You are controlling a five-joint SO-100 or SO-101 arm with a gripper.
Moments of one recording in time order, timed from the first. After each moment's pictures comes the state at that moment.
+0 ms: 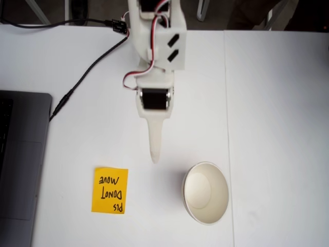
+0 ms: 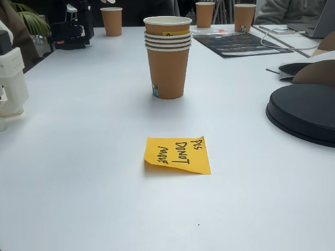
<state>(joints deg) -3.3 128.5 97.5 84.2 5.9</state>
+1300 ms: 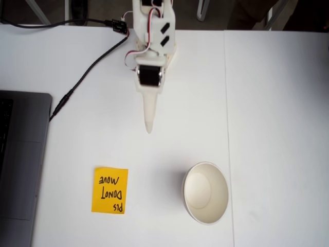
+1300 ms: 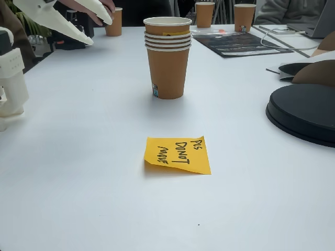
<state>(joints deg) 0.4 165.8 140.2 71.3 5.9</state>
